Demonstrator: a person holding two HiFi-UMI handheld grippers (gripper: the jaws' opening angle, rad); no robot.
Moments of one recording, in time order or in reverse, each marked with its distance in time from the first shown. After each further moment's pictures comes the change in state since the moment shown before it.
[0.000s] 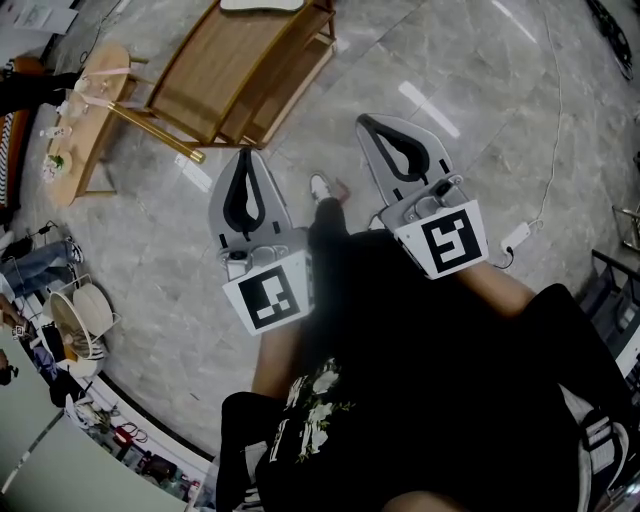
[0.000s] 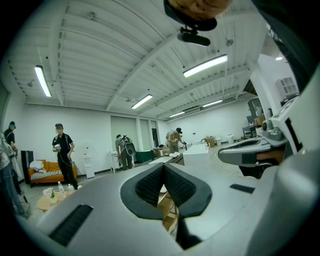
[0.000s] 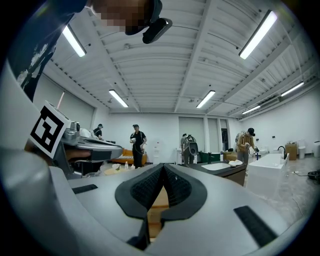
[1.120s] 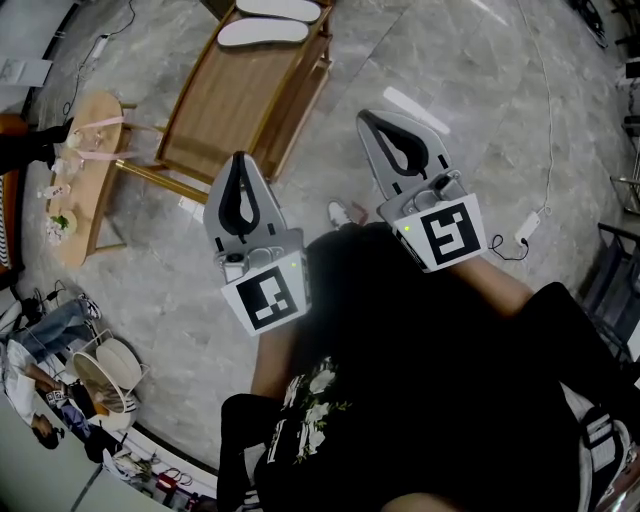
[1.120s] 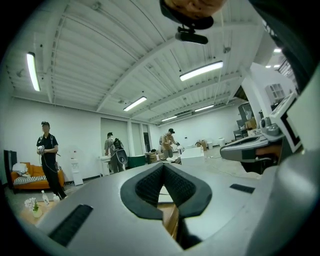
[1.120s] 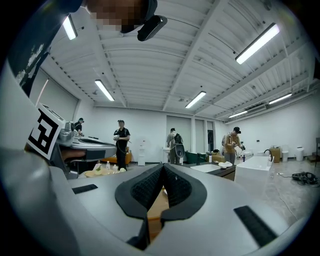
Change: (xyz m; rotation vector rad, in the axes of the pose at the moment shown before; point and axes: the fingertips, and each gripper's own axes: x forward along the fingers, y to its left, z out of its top) left arm 0.096 0.091 -0.010 0.016 -0.054 -0.127; right arm 0.113 -0.012 0.002 -0.023 -0.004 -0.179
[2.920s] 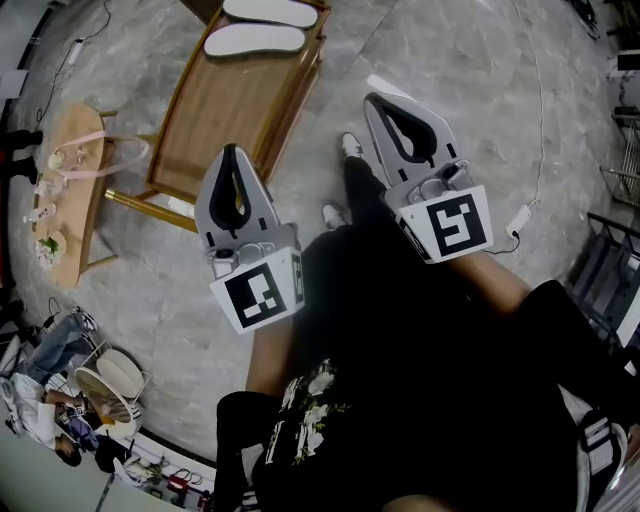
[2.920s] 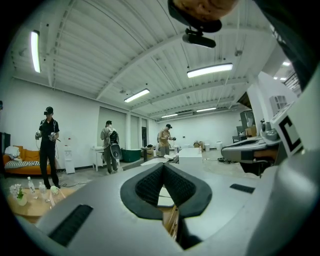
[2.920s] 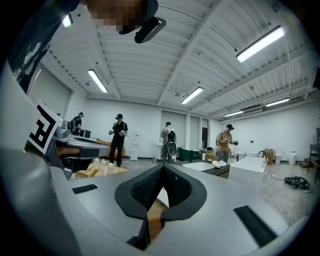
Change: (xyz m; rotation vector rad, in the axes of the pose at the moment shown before) left arm 0.086 0.031 -0.020 -0.103 0.037 -0.045; right arm 0.076 -0.049 -0.009 -0.038 0.058 -0.071
